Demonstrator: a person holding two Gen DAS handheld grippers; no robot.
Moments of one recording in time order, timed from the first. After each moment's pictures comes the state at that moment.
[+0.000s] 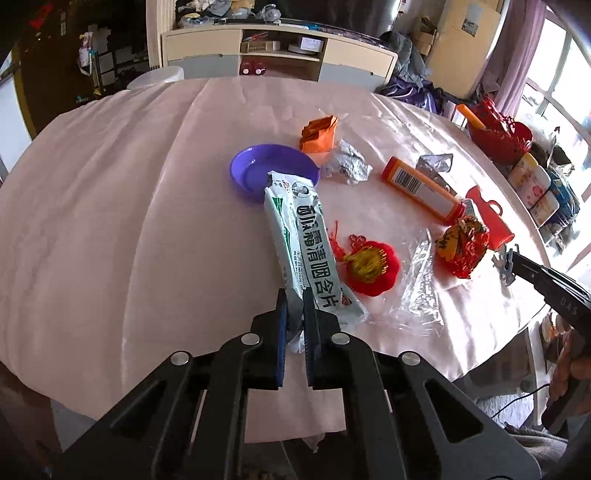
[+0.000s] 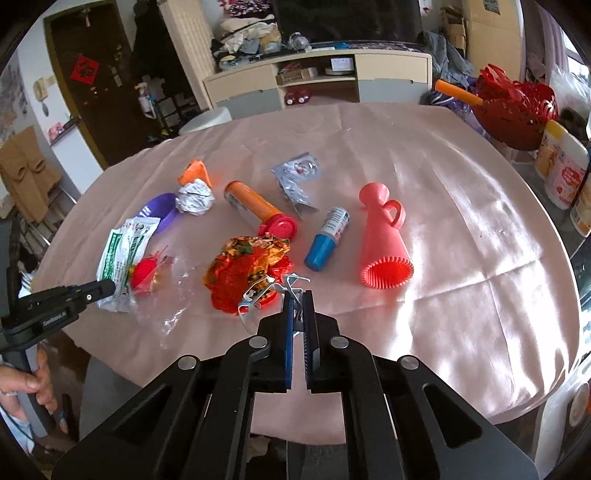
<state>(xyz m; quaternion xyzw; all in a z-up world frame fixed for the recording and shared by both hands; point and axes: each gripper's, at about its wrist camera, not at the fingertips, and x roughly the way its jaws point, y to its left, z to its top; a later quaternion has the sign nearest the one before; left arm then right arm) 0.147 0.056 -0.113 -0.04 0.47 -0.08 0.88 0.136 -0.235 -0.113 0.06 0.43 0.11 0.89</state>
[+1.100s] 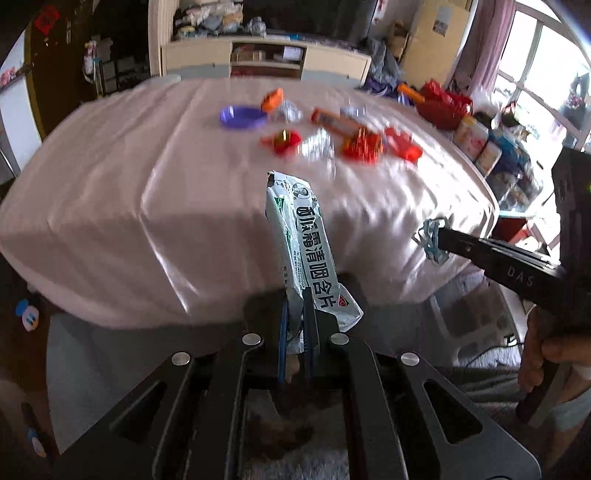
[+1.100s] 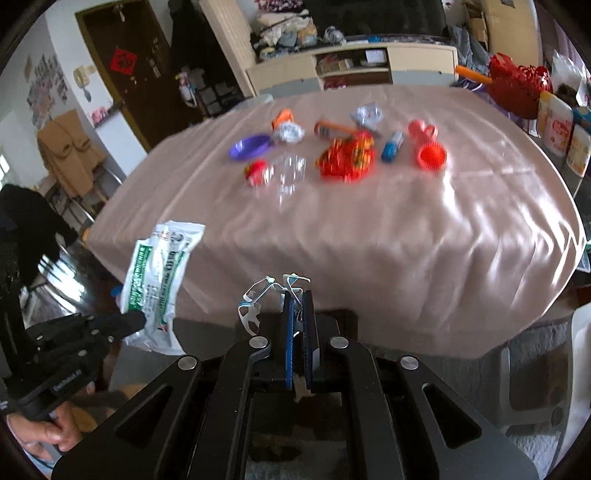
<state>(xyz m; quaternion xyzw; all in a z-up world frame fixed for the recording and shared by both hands) -0.048 0.030 -0.102 -0.03 0.46 -0.10 0.88 -0.011 -0.192 -0.116 0.07 0.45 0.18 0.87</state>
